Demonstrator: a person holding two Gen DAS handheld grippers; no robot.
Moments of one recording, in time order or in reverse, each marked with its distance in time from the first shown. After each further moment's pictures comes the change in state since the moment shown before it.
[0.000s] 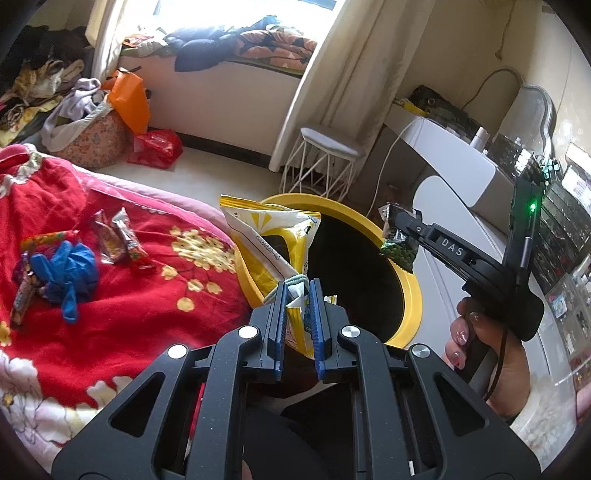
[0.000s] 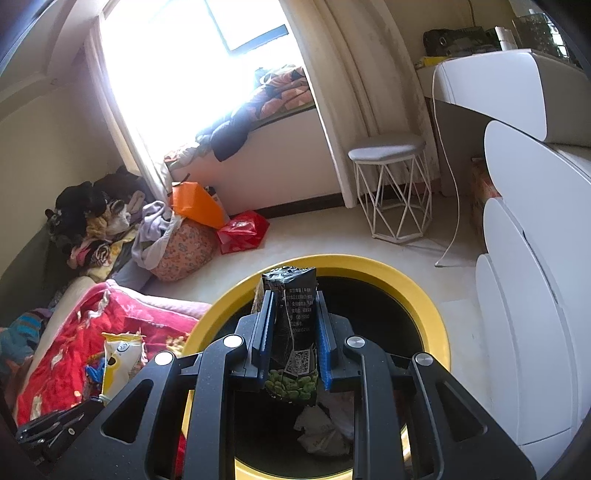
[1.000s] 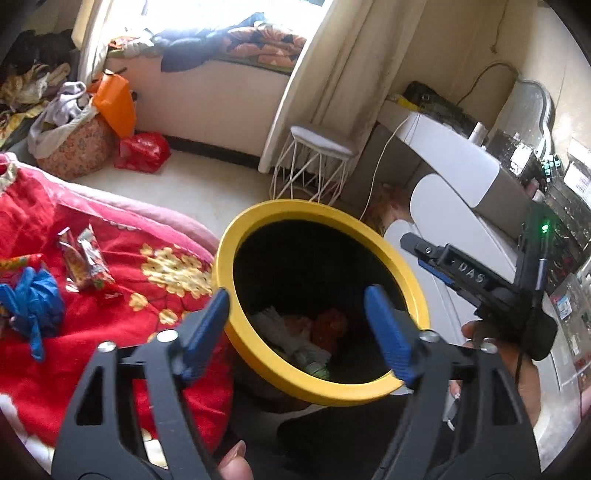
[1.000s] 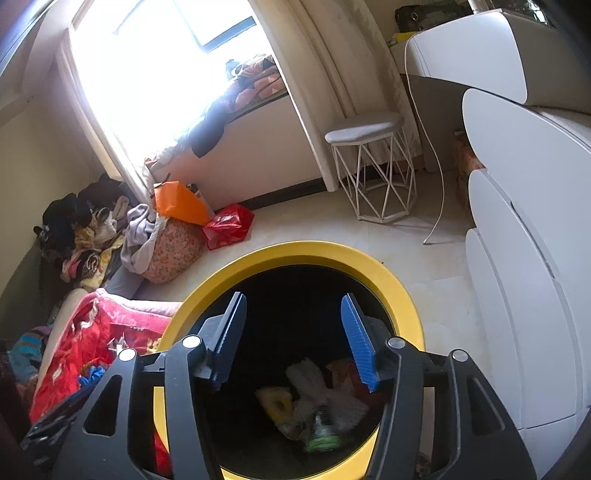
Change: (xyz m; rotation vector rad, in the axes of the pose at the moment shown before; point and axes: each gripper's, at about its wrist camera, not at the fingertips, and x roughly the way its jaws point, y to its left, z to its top) left arm 0.032 -0.007 0.016 0.024 -0.017 -0.025; right arm 0.010 -0.027 0.000 0.078 0.037 -0.036
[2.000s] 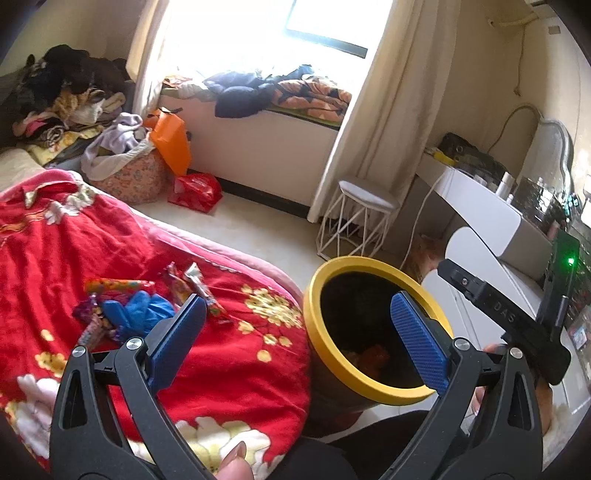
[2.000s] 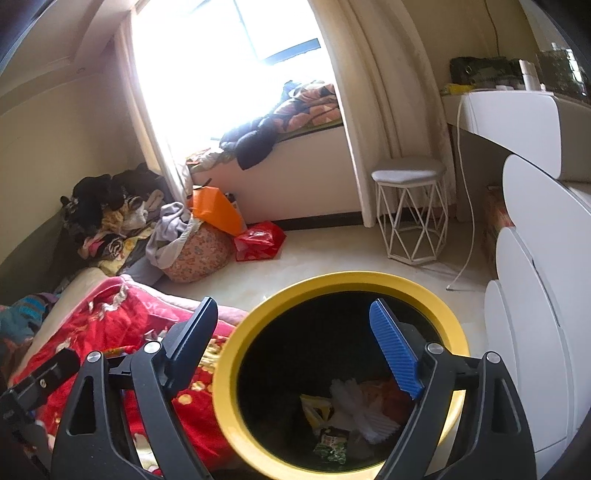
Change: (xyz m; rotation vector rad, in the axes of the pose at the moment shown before) left arm -0.088 0.046 0.006 -0.055 -0.189 0.165; right arm -0.038 0.076 -0.005 -0.183 -0.106 0.093
